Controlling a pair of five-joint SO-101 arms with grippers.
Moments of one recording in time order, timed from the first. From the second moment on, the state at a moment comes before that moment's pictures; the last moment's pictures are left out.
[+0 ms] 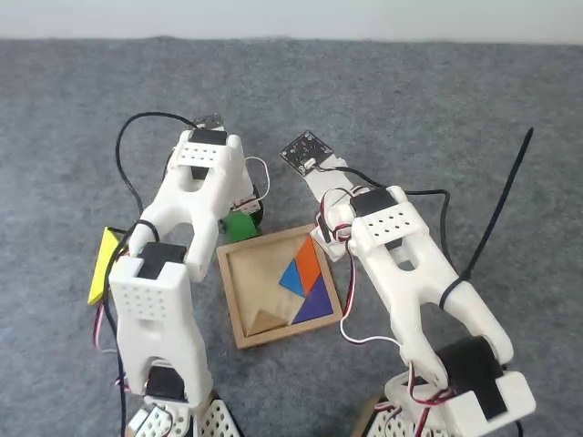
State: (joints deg) left arm 1.0 31.7 -2.6 80.8 32.7; right arm -26.5 -8.2 31.5 56.7 18.9
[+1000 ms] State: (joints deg) left arm -2.1 5.8 19.0 75.7 32.3; right arm -24.5 -8.2 31.5 56.7 18.8
